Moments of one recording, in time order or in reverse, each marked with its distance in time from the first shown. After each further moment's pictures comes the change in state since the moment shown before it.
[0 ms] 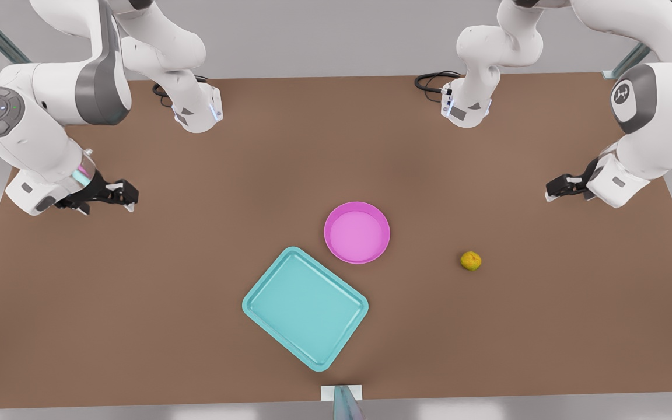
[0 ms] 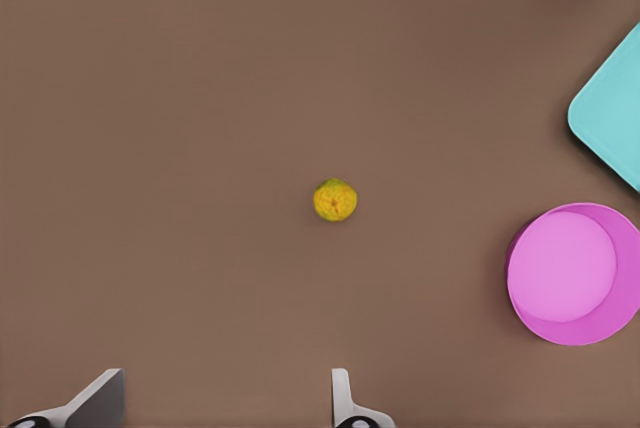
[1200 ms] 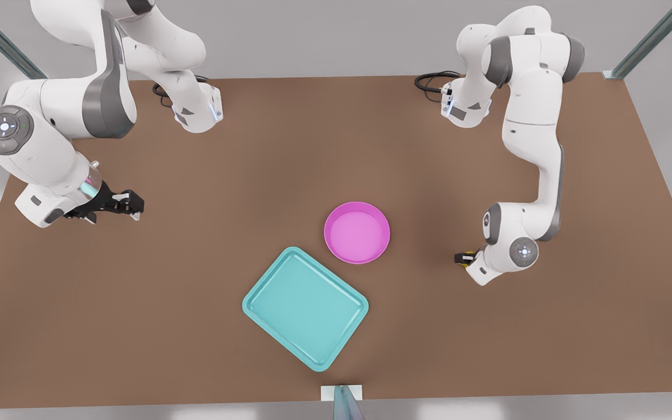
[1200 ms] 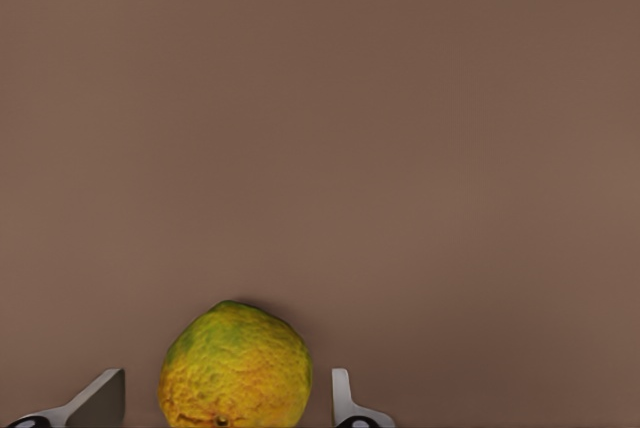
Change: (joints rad) left arm -0.103 0.538 -0.032 -0.284 -0.074 0.698 0.051; right arm 0.002 0.037 0.000 -0.002 0.009 0.025 0.007
